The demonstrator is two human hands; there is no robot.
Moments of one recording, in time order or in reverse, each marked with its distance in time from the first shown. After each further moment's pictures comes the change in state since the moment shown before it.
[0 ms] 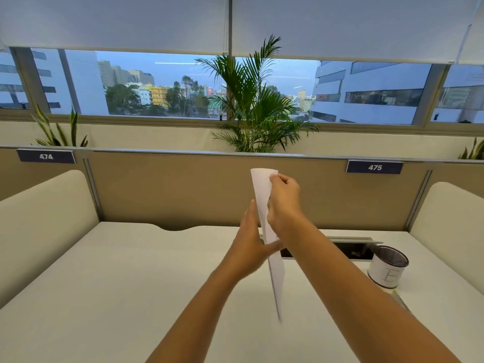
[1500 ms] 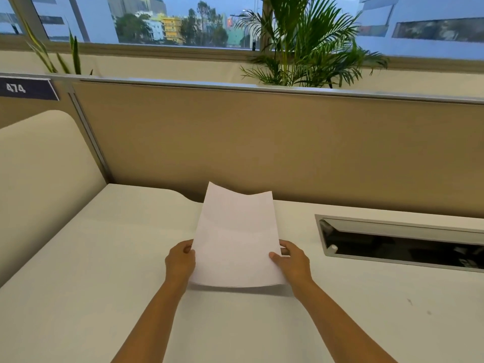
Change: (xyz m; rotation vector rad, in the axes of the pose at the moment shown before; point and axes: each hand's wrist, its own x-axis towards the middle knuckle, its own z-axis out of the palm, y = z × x) left_hand 0.093 -0.366 -0.111 -0.008 0.417 -0.803; right_hand 0.115 0.321 0.055 -0.713 -0.224 0.272
